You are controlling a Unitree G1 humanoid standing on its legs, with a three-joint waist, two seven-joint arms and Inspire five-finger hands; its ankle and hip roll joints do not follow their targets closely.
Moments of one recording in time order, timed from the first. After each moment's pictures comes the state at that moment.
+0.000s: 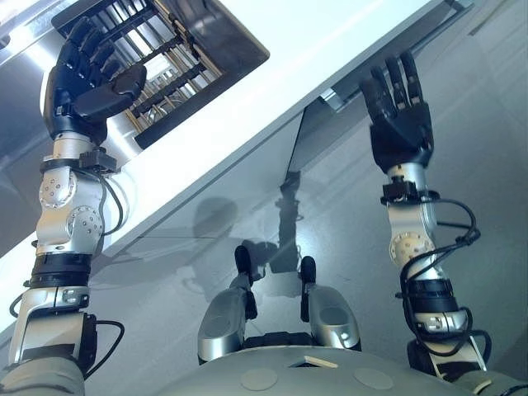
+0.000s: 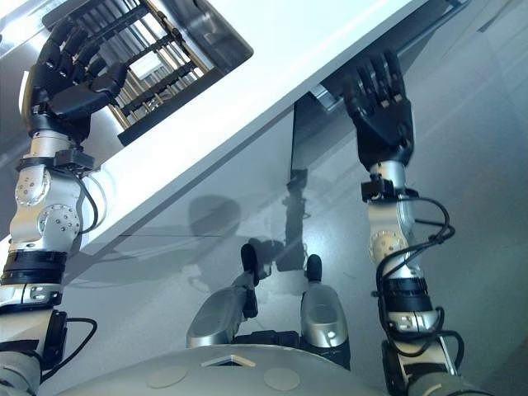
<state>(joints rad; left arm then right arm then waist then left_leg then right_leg) -0.28 0.61 0.14 0.14 -0.81 -0.18 0.02 -0.09 -0.31 -0.05 0.03 0.75 -0.24 -0.12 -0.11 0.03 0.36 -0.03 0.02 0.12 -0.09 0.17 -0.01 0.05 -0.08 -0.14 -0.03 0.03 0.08</state>
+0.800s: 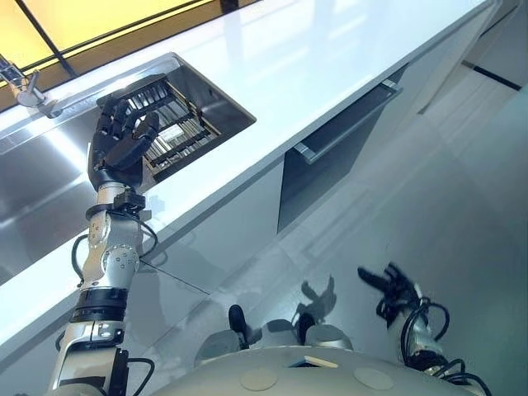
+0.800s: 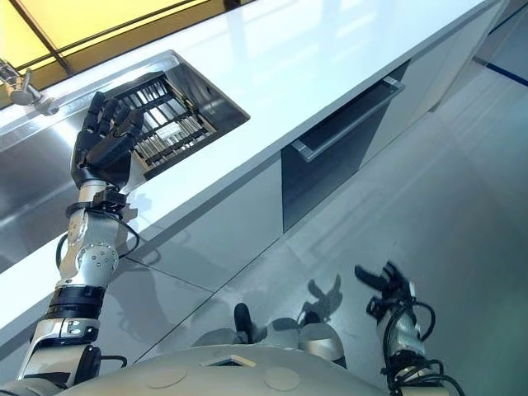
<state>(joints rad) -0.16 0.44 0.10 0.18 -1.00 -0.18 0.06 0.05 -0.29 -0.02 1.02 0.59 -0.04 -0.13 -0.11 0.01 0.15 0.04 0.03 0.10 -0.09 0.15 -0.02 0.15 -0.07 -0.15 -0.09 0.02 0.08</state>
